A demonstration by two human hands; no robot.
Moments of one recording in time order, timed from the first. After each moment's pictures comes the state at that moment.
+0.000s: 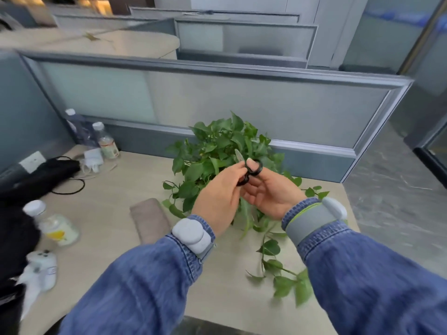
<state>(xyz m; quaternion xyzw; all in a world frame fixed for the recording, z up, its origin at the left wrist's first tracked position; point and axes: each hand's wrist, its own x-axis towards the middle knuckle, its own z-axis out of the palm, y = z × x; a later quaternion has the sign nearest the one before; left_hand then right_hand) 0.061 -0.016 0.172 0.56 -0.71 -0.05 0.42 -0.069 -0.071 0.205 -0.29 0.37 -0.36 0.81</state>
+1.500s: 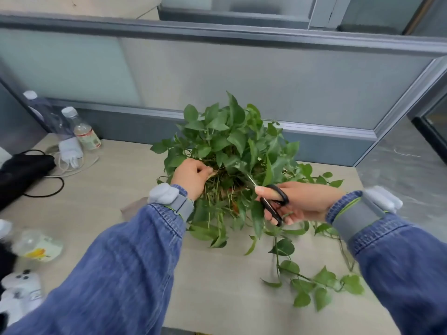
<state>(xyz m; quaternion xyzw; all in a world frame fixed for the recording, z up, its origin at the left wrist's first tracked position) 0.172 -0.136 0.114 0.75 -0.55 -0.21 0.30 -0.083 -0.141 0.169 -0.54 0.49 0.00 0.69</state>
